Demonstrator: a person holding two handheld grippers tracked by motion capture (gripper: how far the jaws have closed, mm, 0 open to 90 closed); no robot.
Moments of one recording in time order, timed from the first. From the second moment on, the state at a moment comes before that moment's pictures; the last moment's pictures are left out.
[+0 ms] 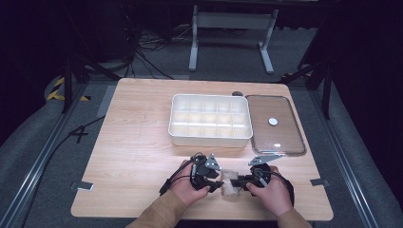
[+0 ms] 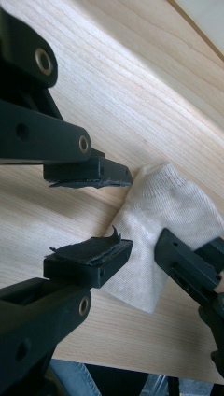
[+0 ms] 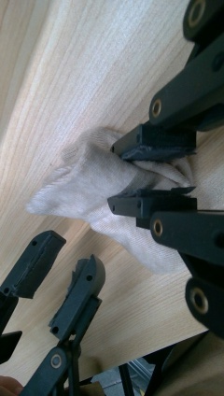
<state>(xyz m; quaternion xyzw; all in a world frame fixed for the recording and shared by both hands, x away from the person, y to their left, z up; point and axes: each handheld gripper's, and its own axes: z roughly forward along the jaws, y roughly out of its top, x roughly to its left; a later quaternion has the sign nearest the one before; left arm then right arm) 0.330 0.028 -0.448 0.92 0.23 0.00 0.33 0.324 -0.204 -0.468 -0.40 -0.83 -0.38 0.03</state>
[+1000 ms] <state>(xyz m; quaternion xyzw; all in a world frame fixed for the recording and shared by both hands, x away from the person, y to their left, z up) 0.339 0.057 -0.434 0.90 0.26 0.02 0.35 0.321 -0.218 -0.429 -0.35 -0.85 -0.39 -0.06</state>
